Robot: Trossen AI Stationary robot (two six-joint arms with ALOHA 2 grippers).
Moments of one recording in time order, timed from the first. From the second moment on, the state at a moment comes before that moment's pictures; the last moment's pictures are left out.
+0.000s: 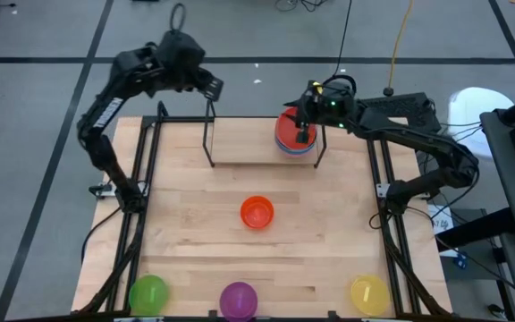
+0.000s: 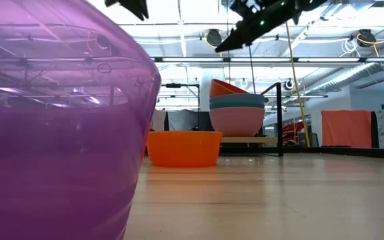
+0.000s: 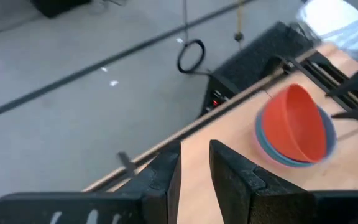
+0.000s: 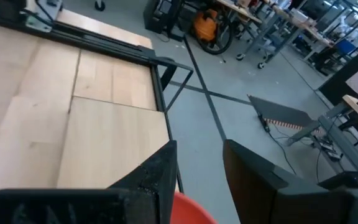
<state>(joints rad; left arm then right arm) 0.55 1.70 2.34 -1.38 -0.28 -0.32 -0.54 1.36 1.14 -0.11 -0.11 -0.54</state>
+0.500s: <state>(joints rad) 0.56 1.64 2.34 -1.50 -0.35 -0.34 -0.60 1.53 1.13 -0.02 -0.15 -0.51</state>
